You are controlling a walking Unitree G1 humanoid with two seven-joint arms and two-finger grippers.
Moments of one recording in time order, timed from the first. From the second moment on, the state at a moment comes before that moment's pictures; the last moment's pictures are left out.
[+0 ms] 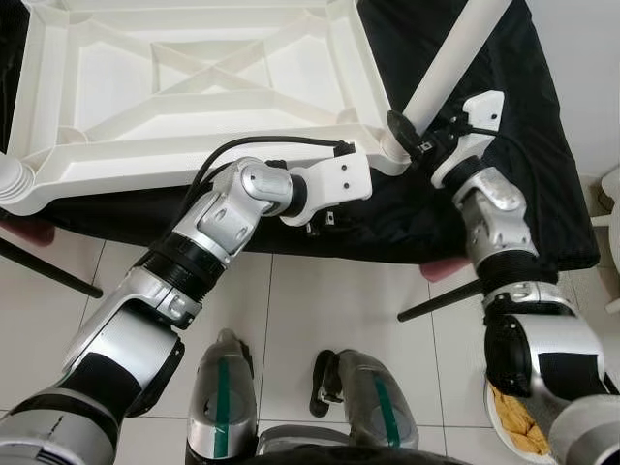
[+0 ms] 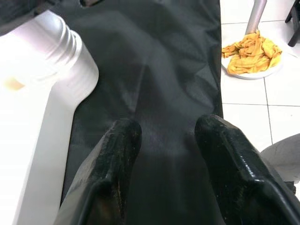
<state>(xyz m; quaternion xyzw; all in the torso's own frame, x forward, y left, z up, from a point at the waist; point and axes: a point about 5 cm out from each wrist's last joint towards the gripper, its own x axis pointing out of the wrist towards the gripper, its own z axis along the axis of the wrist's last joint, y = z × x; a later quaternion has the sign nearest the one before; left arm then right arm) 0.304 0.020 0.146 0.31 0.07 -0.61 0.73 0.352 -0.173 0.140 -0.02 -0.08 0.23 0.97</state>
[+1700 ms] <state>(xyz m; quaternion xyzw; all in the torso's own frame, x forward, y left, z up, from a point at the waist) 0.302 0.020 0.145 0.31 0.07 -0.61 0.73 0.349 -0.123 0.145 0.06 -0.08 -0.02 0.99</state>
